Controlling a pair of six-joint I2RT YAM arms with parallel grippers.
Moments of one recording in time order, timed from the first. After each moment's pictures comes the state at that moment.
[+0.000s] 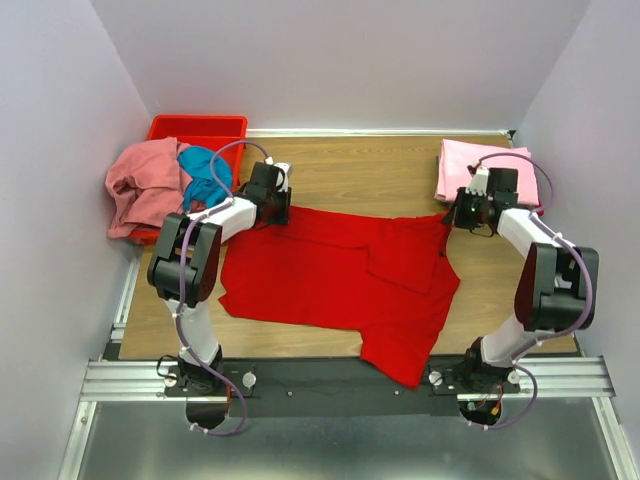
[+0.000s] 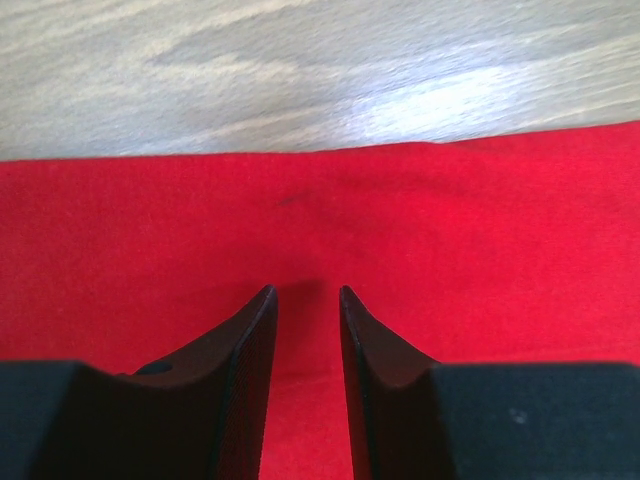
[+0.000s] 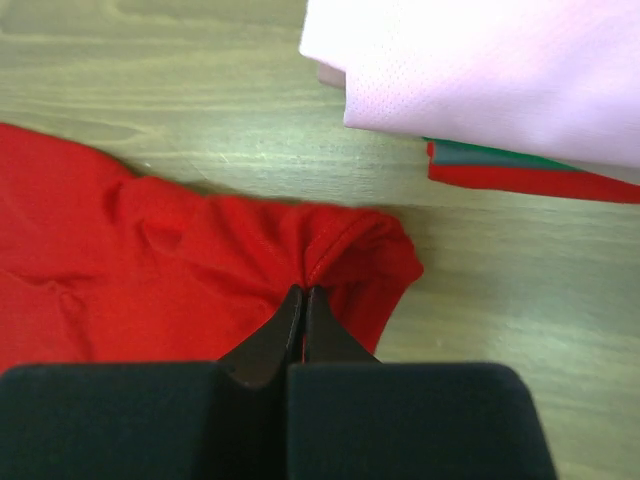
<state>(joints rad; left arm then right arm) -0.31 1.87 1.19 -0.17 0.10 -0.16 -0.12 1.67 1.01 -0.24 -0.41 0.05</state>
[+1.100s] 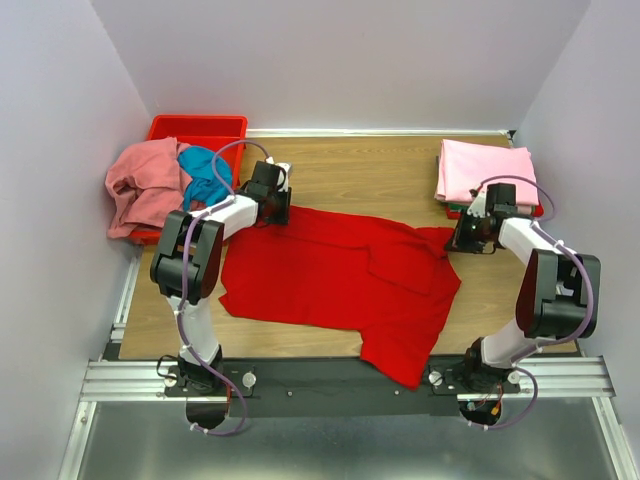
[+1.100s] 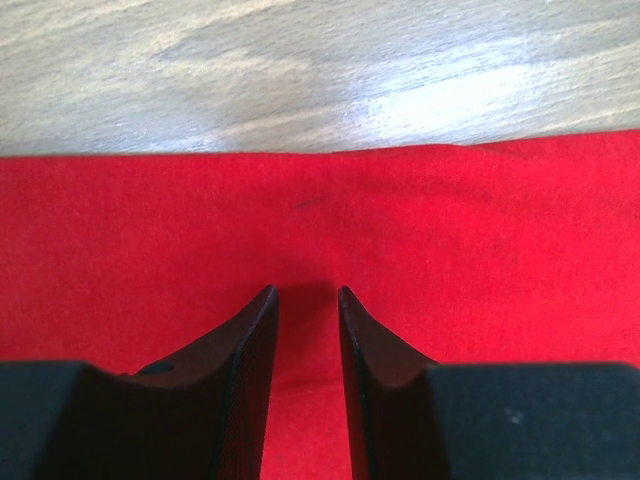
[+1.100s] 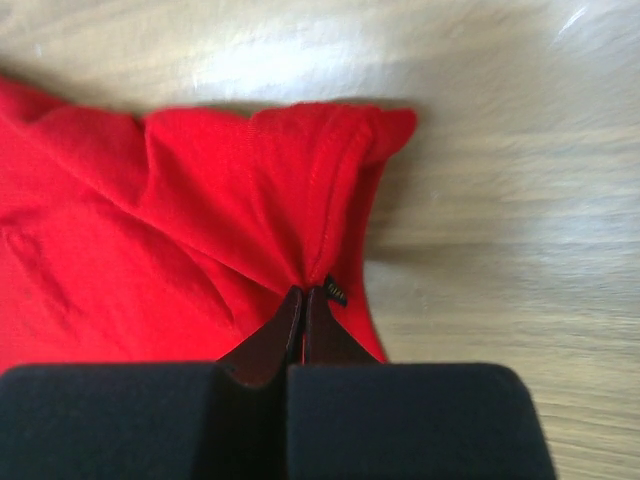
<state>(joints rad) -0.31 1.91 1.22 -0.20 0.08 -0.16 -0.14 1.57 0.91 -0.40 -0.33 0.14</state>
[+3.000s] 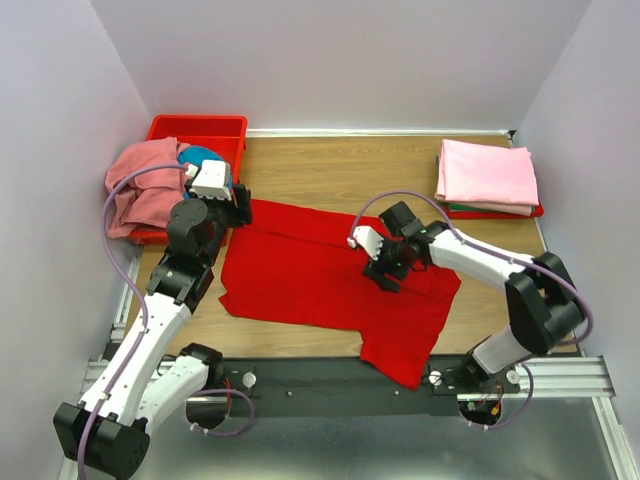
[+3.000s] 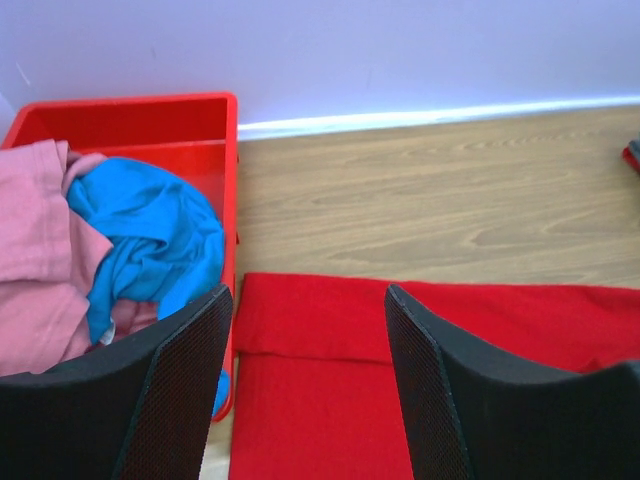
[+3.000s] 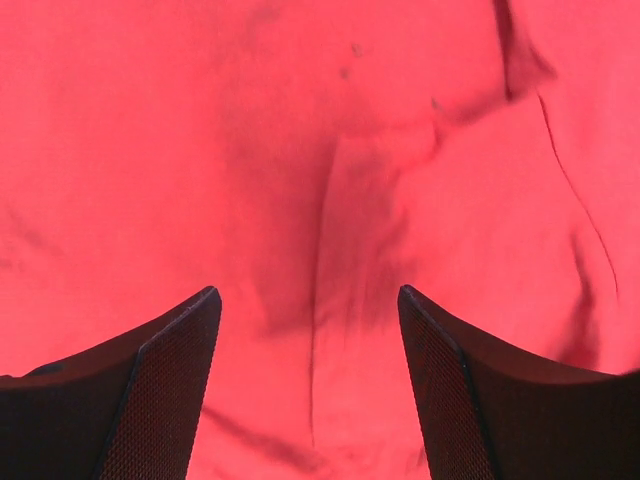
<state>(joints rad) -0.33 0.83 0.80 -0.04 -0.17 -0.05 0.57 1.51 0.92 -0.58 -0.25 -0.60</state>
